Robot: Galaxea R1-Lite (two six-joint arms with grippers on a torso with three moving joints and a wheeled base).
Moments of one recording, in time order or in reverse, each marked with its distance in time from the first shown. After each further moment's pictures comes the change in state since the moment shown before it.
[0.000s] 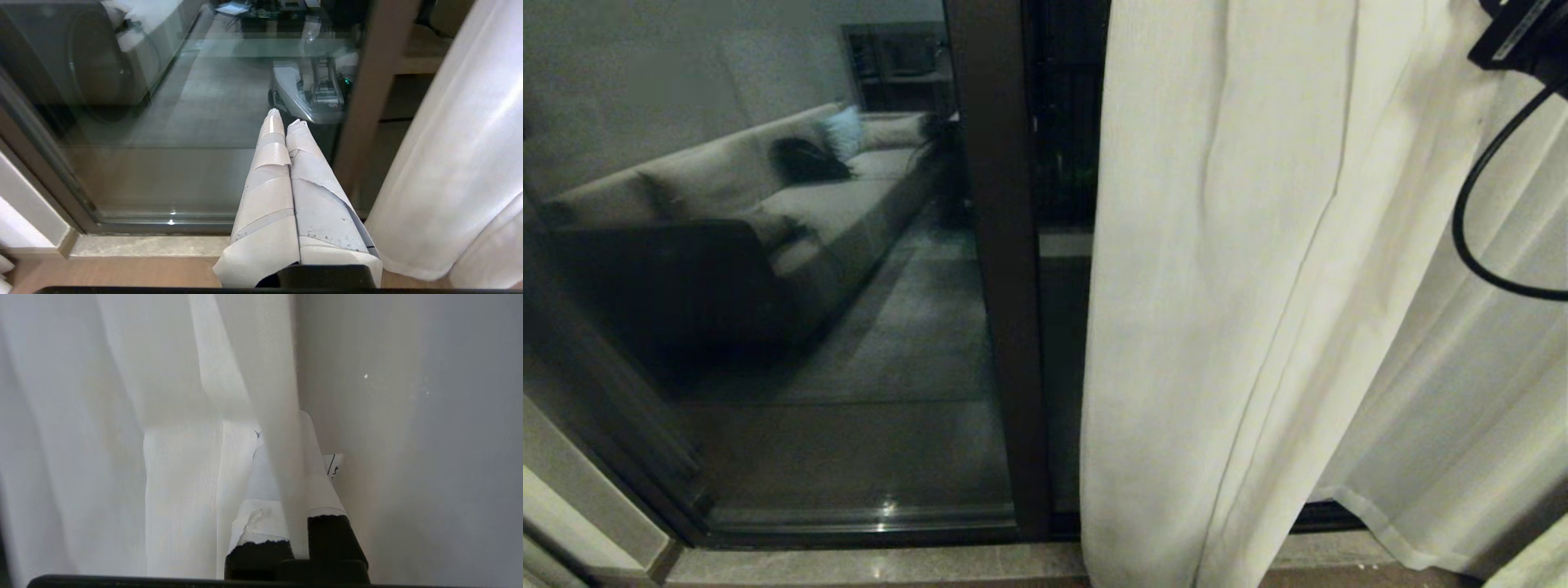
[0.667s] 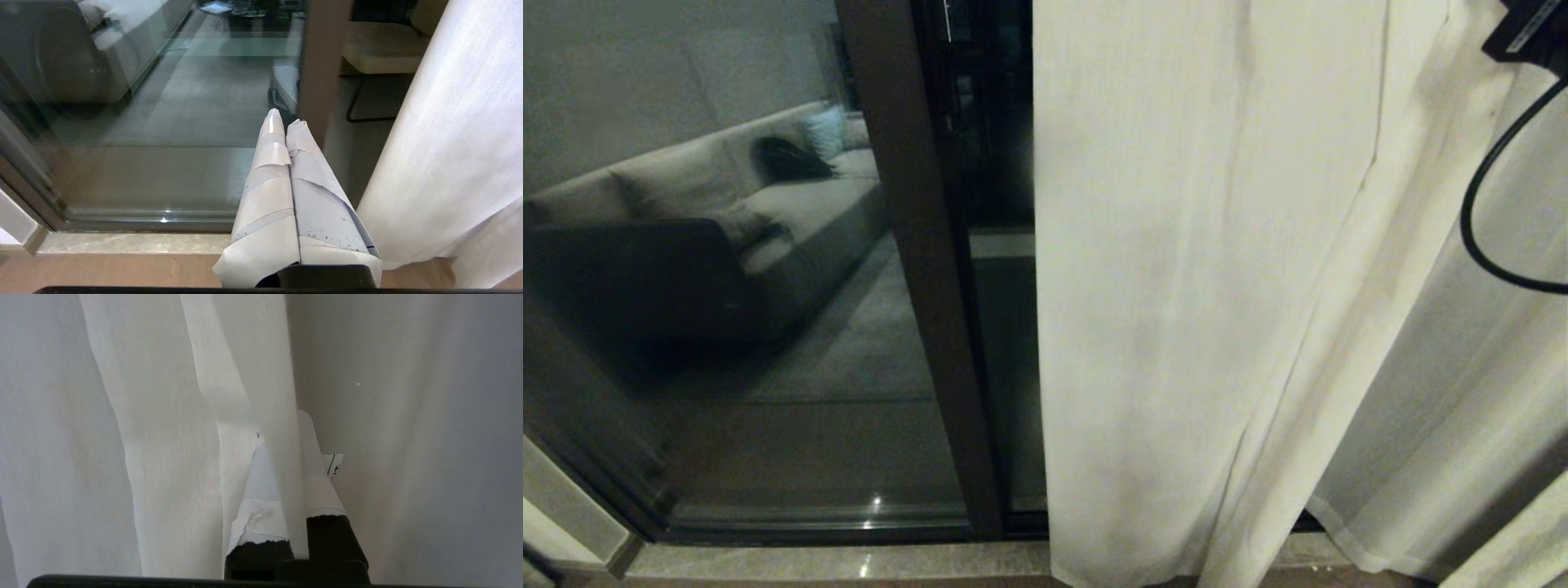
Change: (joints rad) left arm 0.000 0.000 0.000 0.000 0.000 -0.002; right arm -0.024 -0.001 -0.001 -0.019 0.000 0.001
